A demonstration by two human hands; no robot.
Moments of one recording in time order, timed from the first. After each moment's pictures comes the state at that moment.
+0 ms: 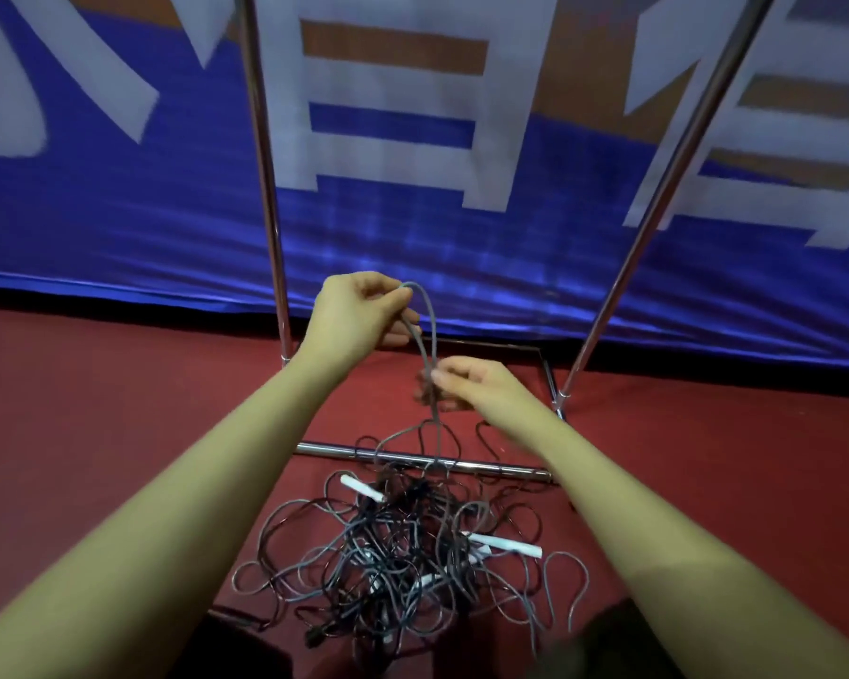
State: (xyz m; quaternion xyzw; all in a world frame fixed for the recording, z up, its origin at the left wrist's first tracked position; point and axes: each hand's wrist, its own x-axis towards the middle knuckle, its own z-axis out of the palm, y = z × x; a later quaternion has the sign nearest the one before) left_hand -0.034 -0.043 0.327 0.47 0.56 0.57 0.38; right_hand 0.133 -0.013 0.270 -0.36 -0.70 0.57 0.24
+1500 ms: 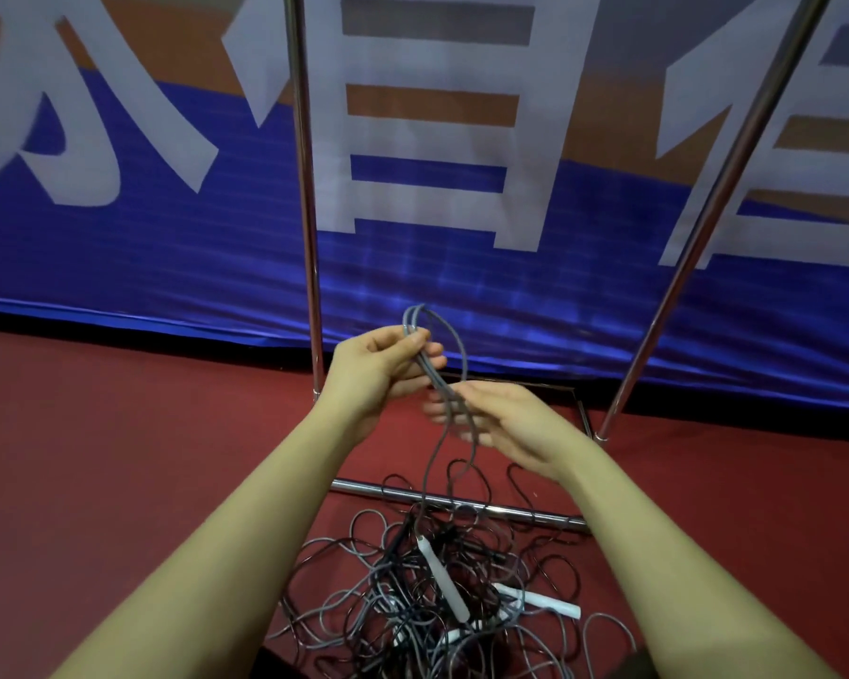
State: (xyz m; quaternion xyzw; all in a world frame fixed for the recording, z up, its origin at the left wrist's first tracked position) left_hand -0.041 -0.052 0.308 0.34 0.46 0.65 0.50; right_hand 0.118 -0.014 0.289 -0.34 -0.59 0.69 0.24
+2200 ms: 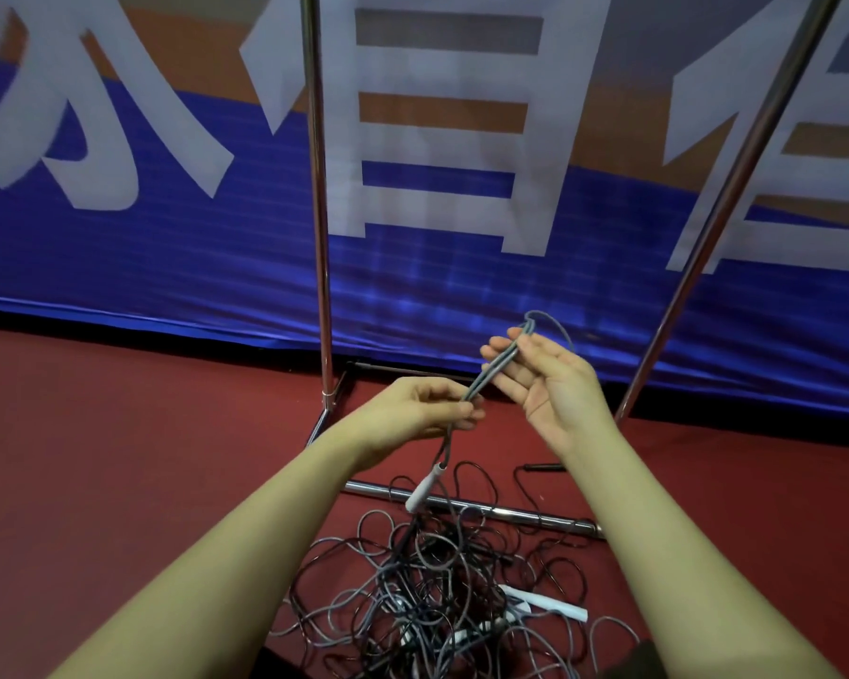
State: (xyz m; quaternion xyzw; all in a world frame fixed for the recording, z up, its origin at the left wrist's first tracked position) left_hand -0.035 -0.069 0.293 0.52 0.50 0.42 0.55; right_hand 0.123 -0.017 0.318 -0.27 -0.38 0.72 0.52
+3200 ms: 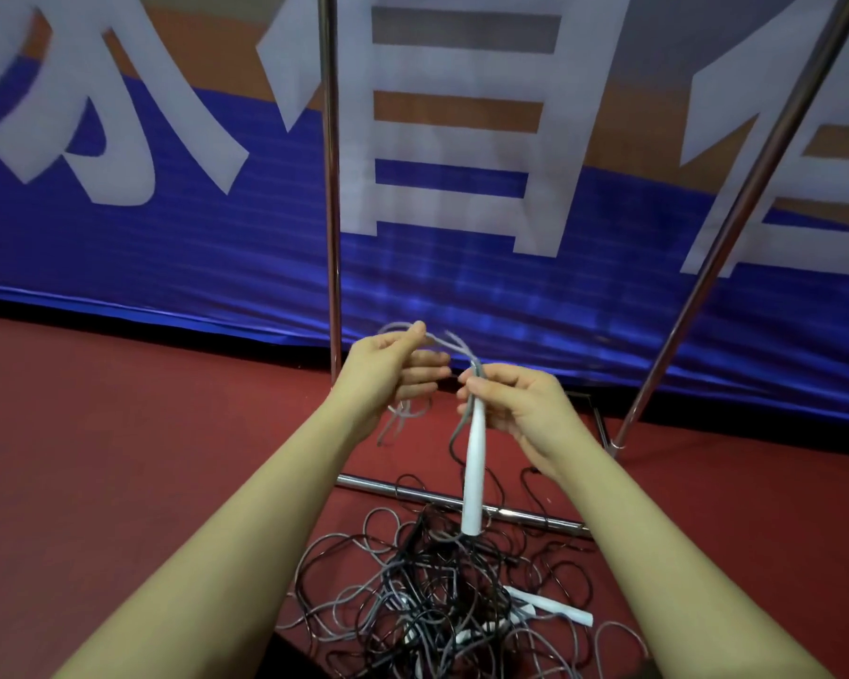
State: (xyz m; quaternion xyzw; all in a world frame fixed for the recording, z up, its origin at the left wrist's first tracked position) left_hand -0.053 -0.057 0.308 0.34 0.50 0.62 0.50; right_hand 0.108 -0.029 0.301 -0.34 -0.56 0.66 0.38
